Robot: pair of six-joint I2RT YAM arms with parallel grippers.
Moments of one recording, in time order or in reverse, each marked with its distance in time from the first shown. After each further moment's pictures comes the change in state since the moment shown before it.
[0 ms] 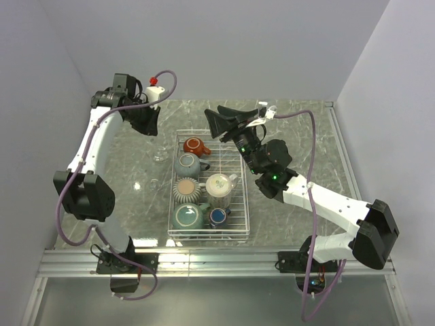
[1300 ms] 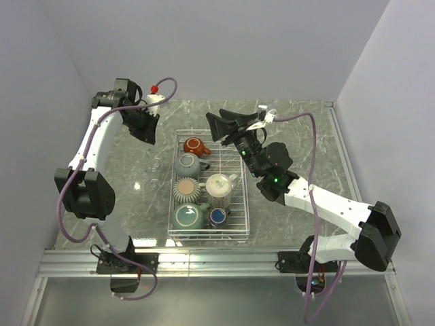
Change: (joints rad) left arm 0.007 0.021 -0.020 -0.103 0.000 0.045; right arm 0.011 -0.021 -0.032 -0.009 0.019 -0.033
